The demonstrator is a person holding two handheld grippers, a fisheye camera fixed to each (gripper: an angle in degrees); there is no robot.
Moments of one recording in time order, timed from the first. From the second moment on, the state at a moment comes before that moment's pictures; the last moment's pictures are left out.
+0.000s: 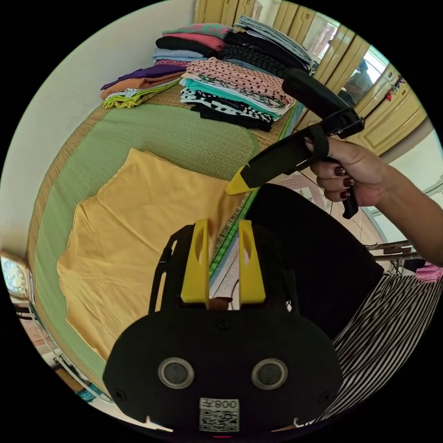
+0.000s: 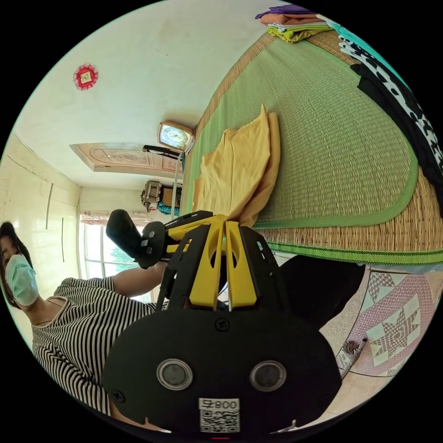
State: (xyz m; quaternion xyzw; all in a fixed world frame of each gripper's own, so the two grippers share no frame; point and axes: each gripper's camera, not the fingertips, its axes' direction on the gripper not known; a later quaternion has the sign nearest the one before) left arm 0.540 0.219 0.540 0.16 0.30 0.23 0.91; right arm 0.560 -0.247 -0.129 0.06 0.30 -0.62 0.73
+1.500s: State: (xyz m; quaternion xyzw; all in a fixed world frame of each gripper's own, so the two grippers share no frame) left arm 0.479 0.232 0.575 0.15 0.44 0.12 0.88; right arm 0.403 -0.276 0.047 0.21 0.44 -0.59 0.65
